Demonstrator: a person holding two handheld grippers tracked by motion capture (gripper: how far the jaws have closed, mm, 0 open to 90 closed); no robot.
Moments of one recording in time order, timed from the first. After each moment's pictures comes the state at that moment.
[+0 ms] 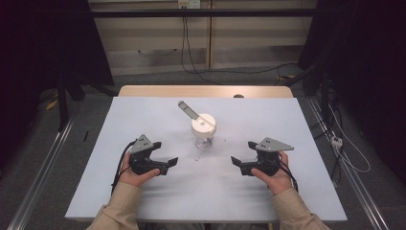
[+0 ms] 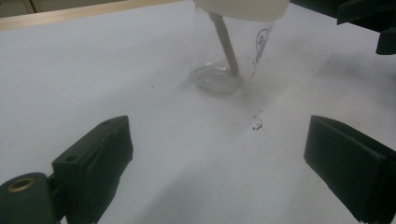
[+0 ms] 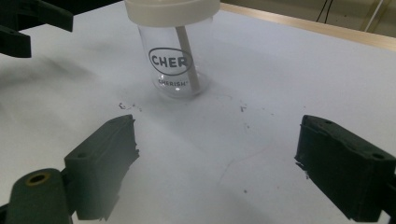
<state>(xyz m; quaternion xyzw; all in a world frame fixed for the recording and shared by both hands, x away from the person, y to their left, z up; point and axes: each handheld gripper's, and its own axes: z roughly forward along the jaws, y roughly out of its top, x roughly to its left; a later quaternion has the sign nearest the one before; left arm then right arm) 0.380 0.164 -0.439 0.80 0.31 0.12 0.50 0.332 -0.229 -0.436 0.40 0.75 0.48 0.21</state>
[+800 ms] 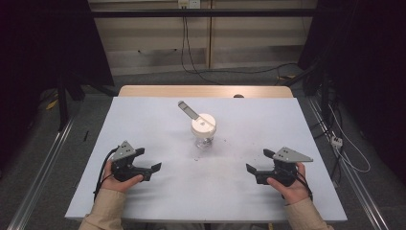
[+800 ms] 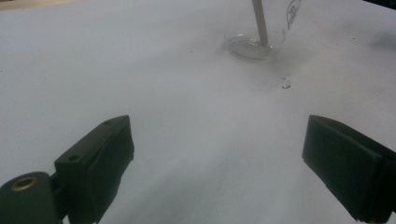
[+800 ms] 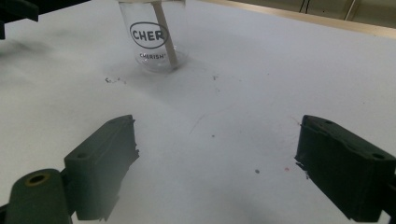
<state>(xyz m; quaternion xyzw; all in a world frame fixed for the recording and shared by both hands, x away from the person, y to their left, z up) 0.367 0.209 -0.447 0.80 0.33 0.14 0.48 0.301 -0.266 -0.444 0.42 0.74 0.48 0.23</state>
